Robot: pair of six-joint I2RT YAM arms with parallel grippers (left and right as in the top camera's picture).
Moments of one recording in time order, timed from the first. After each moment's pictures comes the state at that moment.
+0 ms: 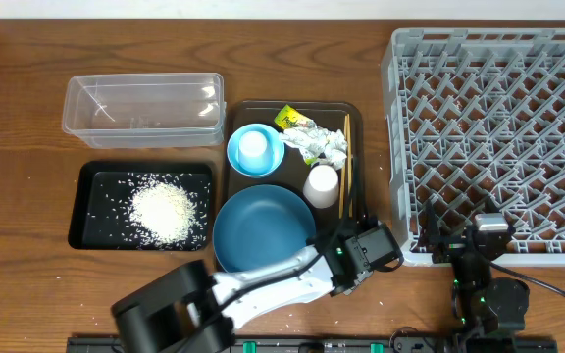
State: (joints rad) left arm -1.15 1.76 1.03 -0.55 -0.16 -0.27; right arm 0.02 0.01 0.01 -0.07 -0.03 0.01
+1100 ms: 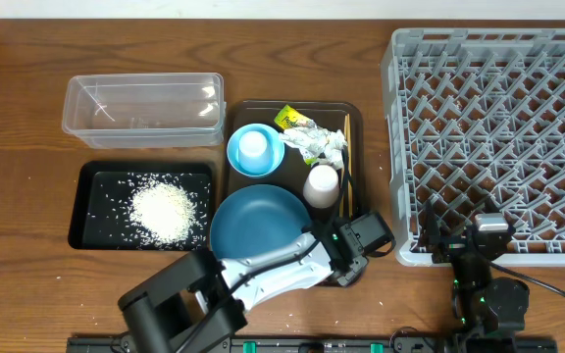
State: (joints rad) left arm -1.08 1.80 1.03 -0.53 -0.09 -0.25; right arm 0.02 0.01 0.01 -0.07 -0.03 0.01
